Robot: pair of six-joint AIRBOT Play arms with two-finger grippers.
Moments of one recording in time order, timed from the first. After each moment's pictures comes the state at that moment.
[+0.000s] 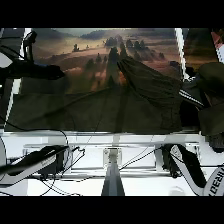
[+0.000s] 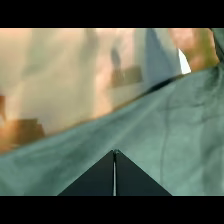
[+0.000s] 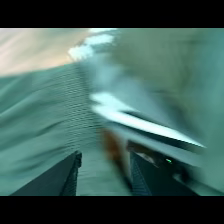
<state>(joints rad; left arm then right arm) 0.08 -1.16 1.15 0.99 -1.20 -1.20 -0.49 -0.84 0.93 -1.33 1.10 1.54</state>
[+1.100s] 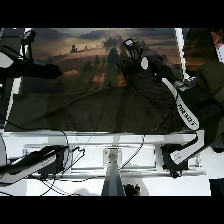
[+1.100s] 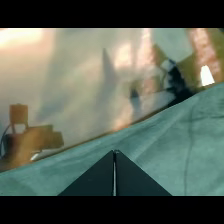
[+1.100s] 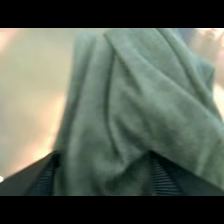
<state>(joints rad) 0.09 -1.18 1.15 1.05 -1.15 -1.18 0.36 -1.76 1.42 -1.48 0.69 1.28</state>
